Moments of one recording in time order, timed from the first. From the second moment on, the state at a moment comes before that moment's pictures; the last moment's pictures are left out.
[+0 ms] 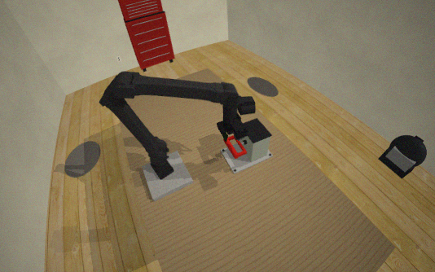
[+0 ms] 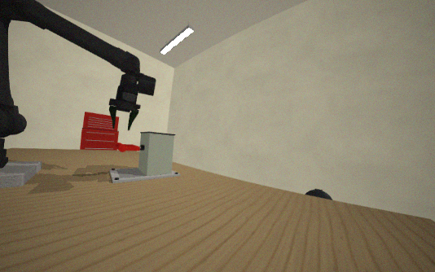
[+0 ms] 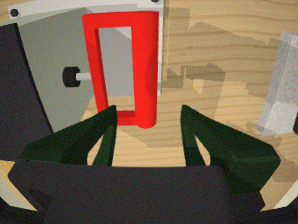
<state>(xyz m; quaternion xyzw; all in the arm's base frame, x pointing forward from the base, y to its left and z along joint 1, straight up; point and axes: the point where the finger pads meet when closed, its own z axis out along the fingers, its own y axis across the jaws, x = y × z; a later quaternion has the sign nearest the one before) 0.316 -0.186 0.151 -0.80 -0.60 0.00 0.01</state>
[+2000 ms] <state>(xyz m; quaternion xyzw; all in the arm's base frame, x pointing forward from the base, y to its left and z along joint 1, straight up) 0.328 -0.192 0.120 -0.80 -0.60 0.00 -0.01</state>
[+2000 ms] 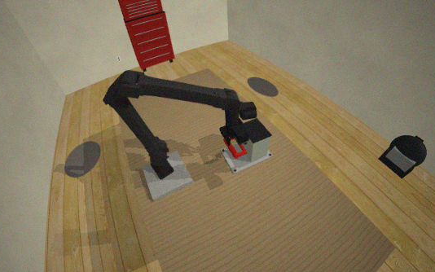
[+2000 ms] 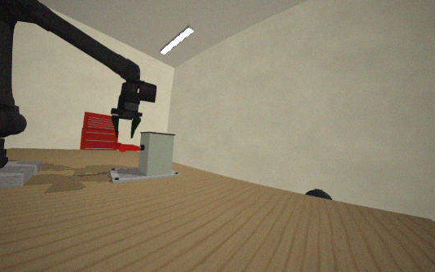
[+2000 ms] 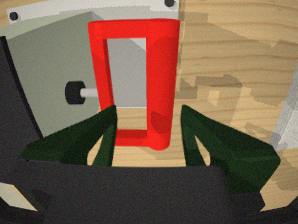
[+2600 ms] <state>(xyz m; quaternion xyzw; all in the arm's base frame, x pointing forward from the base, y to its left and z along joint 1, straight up) 0.321 -0.189 0.111 -0.80 -0.60 0.00 0.00</state>
